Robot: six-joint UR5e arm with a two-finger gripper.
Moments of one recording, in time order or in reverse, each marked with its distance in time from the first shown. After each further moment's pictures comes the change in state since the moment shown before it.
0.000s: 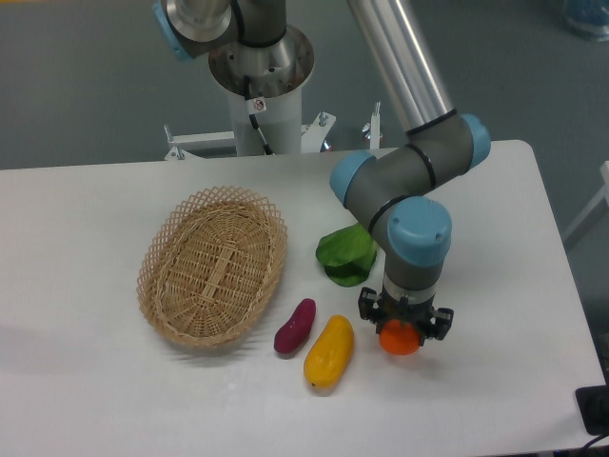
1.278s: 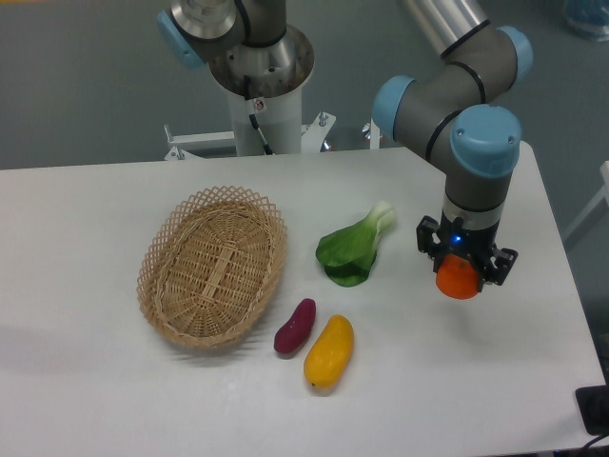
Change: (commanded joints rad) arm 0.120 0.121 -0.009 -0.069 0.032 0.416
